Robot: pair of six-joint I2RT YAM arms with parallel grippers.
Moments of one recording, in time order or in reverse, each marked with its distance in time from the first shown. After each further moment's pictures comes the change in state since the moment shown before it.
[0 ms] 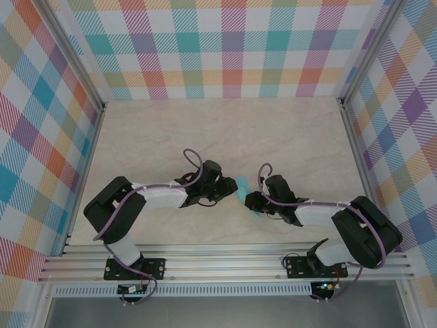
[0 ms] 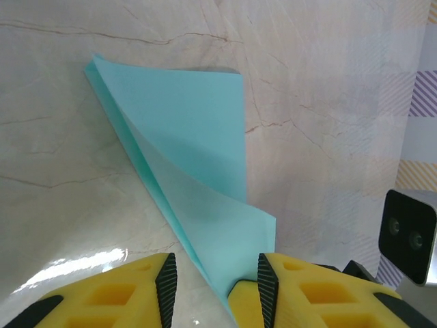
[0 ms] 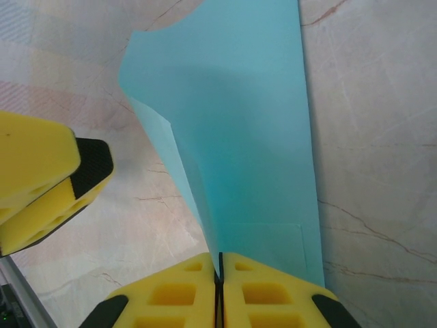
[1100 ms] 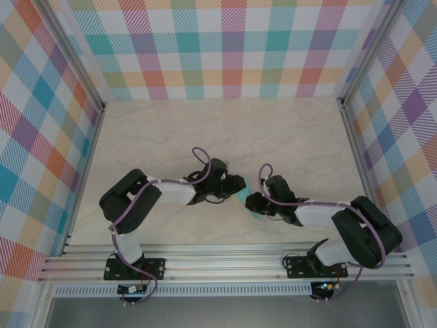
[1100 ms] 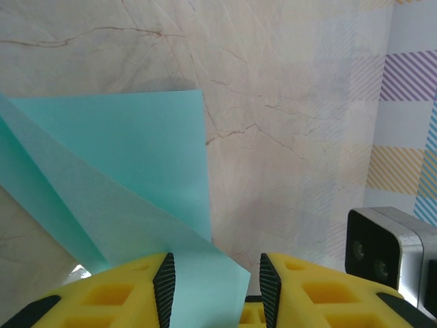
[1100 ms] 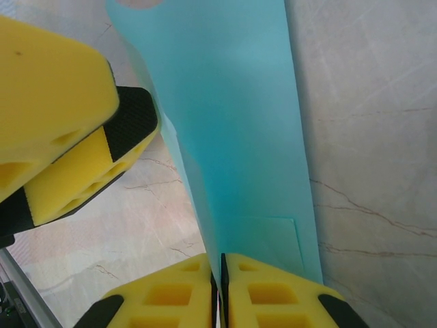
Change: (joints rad) left arm -0.002 0.135 0.059 0.146 0.085 0.001; right arm -0.002 0.000 0.000 -0.042 -0.011 0.017
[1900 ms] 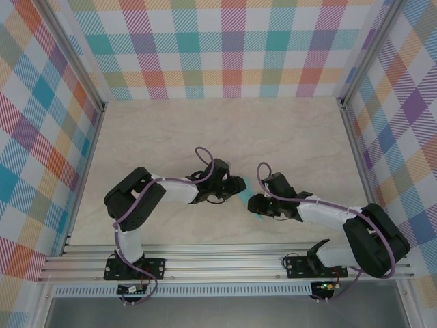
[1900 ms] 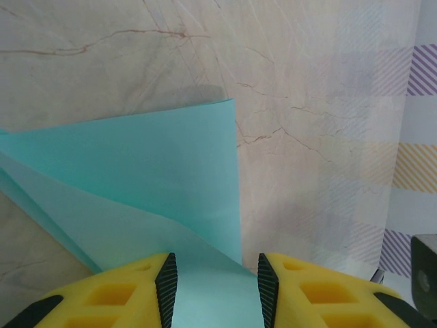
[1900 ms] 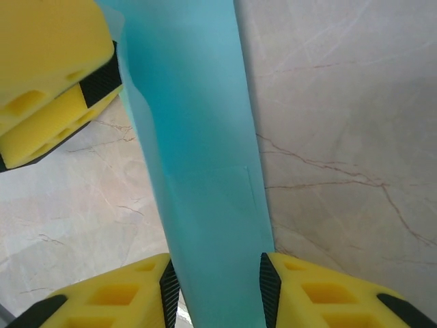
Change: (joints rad) left arm 0.000 0.041 0.029 -0.032 -0.014 0.048; right arm -0.004 -0.085 0.108 -0.390 0.068 -0.143
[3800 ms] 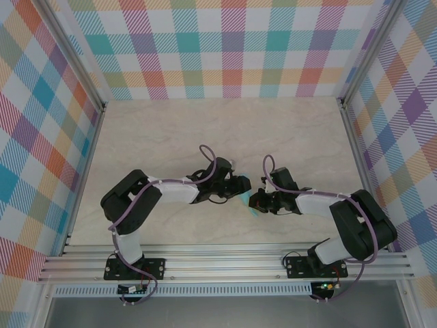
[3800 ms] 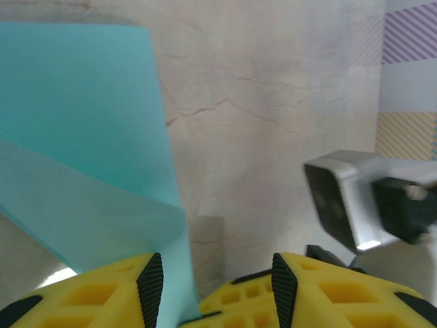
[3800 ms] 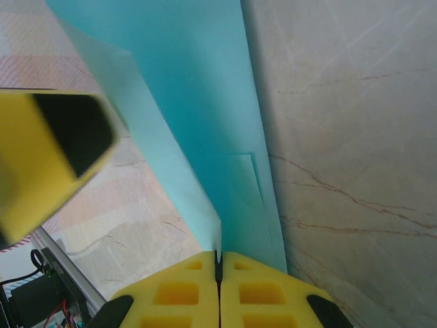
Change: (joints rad) left arm -0.036 -0.027 0.027 -0.032 0.031 0.053; right arm -0.121 0.146 0.003 0.162 -0.290 0.096
